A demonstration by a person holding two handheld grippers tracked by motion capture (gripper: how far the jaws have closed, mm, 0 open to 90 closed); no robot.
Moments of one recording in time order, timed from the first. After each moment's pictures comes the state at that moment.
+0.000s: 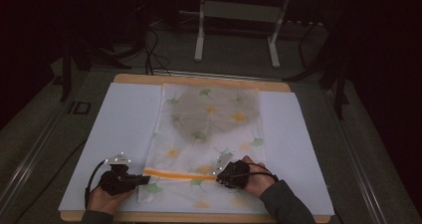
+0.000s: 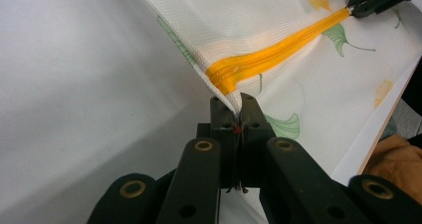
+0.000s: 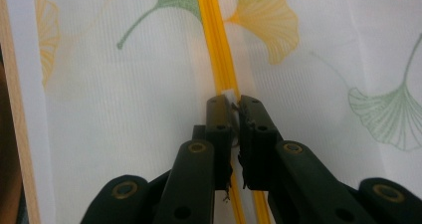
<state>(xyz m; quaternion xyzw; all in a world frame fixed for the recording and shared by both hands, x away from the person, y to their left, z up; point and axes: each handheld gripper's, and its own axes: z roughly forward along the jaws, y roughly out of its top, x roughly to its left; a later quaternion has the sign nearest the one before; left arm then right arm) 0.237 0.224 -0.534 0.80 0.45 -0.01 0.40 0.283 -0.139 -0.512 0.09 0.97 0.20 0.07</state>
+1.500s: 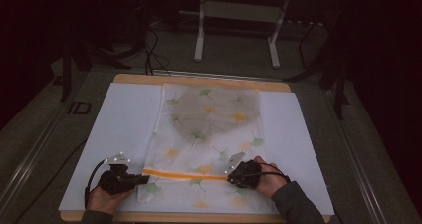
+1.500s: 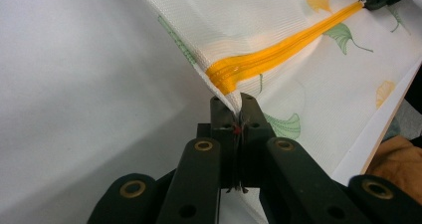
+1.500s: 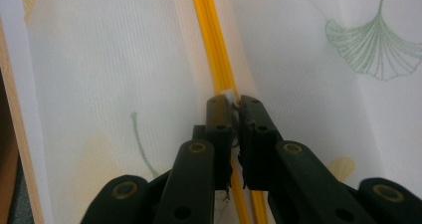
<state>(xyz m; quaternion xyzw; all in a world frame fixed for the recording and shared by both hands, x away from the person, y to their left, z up) 0.237 0.225 -0.533 0.80 0.46 -0.01 0.39 0.285 -0.169 -0.510 0.11 0.97 0.19 0.07</state>
